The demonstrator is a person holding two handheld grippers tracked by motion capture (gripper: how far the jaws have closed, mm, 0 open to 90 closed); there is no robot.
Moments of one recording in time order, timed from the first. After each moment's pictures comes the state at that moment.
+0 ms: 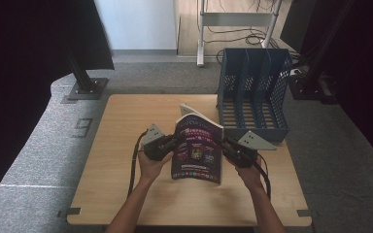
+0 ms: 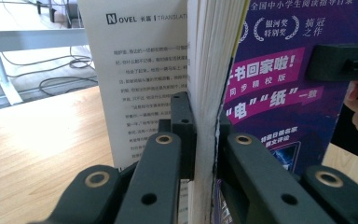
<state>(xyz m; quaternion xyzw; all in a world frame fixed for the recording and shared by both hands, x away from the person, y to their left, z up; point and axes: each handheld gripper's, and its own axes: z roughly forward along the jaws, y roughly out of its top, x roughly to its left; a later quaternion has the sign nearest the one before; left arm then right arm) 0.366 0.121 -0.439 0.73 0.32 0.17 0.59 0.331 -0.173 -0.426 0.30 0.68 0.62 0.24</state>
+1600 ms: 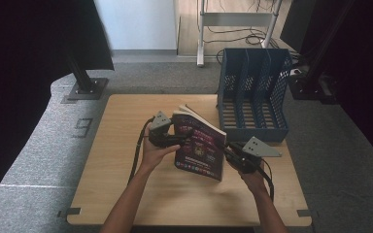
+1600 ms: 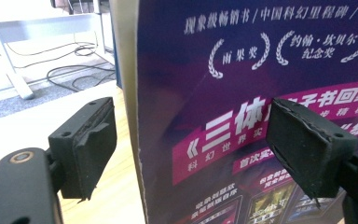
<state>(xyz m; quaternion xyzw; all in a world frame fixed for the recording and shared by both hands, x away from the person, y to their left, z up) 0.400 0.109 -0.422 0.76 0.31 0.17 0.55 0.317 -0.182 -0.431 0.27 0.68 0.64 0.24</state>
